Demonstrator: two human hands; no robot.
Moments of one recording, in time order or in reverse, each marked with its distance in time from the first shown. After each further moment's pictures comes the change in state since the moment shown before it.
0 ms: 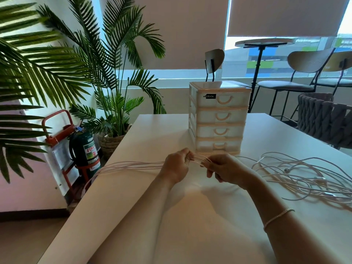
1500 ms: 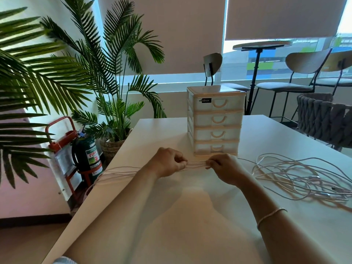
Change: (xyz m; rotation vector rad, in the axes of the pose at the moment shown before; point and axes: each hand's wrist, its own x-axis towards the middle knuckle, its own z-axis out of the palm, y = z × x) left_hand 0.005 0.005 -0.042 0.139 -0.175 0.049; right_hand 0.005 0.010 -0.003 -0.306 0.290 -0.106
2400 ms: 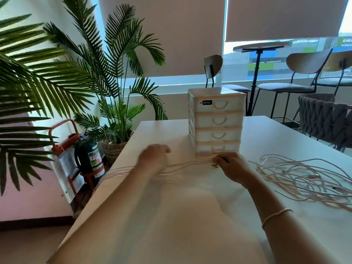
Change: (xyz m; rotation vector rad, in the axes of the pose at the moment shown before) left_hand -0.004 -0.004 -0.025 0.367 0.038 -0.239; right_hand -0.002 0.003 -0.012 0.098 0.059 0.055
